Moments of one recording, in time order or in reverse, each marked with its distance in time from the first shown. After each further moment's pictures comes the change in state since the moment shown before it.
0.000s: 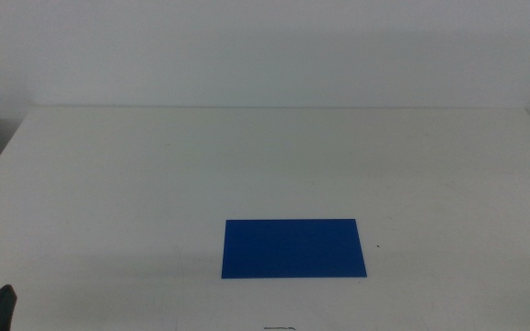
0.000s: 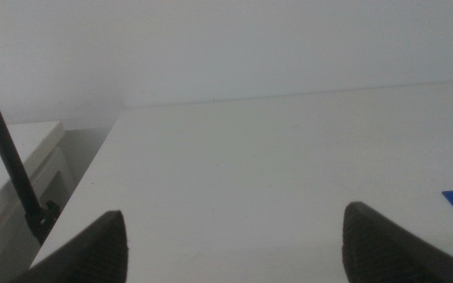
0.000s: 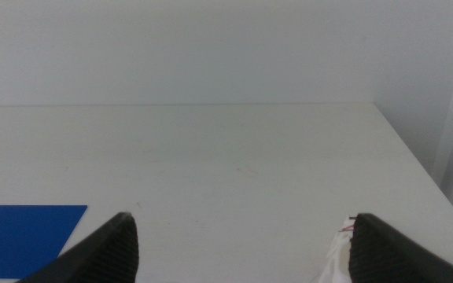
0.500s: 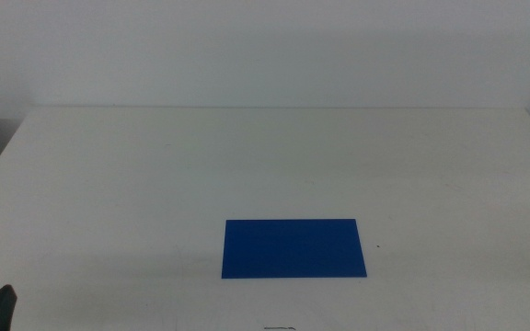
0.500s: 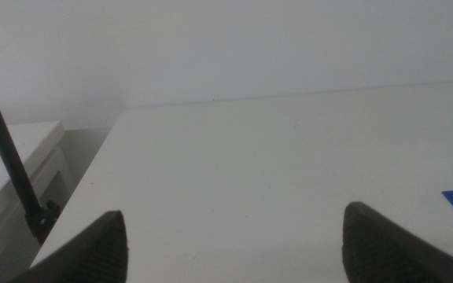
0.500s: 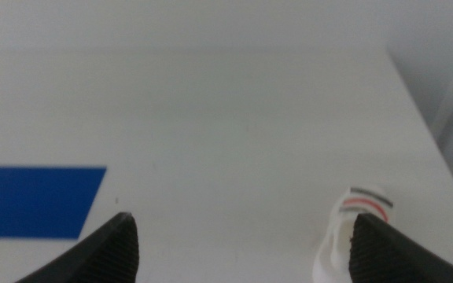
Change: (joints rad) left arm 0.000 0.000 0.000 0.000 0.000 0.000; right arm 0.000 0.270 -0.350 0.008 0.311 0.000
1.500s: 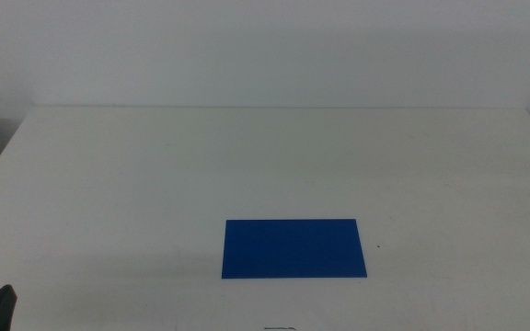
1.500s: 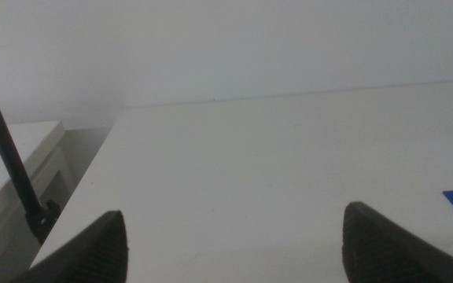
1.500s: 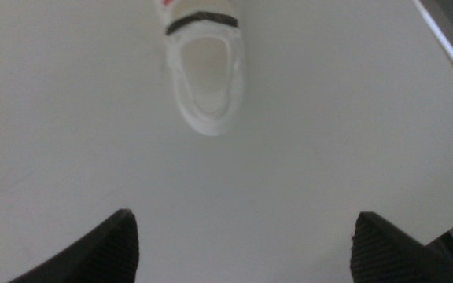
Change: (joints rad) left arm 0.000 0.000 0.000 0.000 0.000 0.000; right arm -0.108 0.986 -0.603 -0.210 0.619 0.612
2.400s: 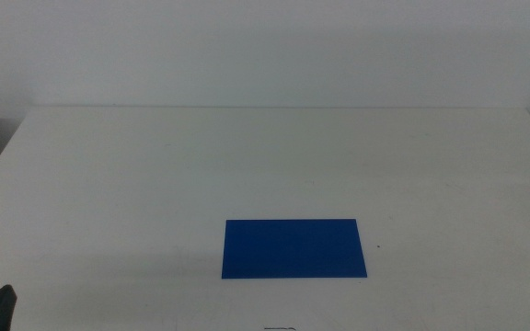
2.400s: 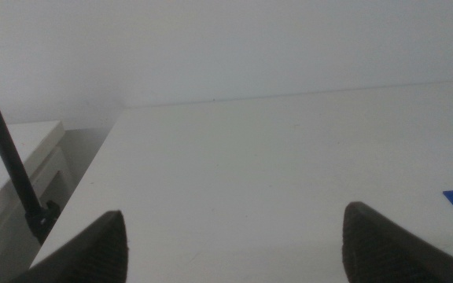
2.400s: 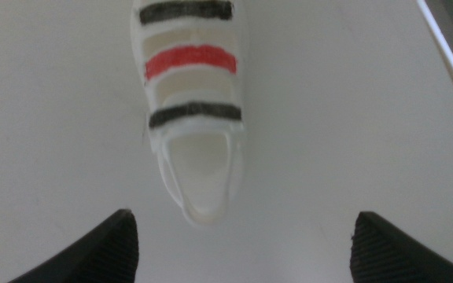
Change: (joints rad) left arm 0.000 0.000 0.000 0.000 0.000 0.000; right arm -0.103 0.304 -0.130 0.024 -0.047 -0.148
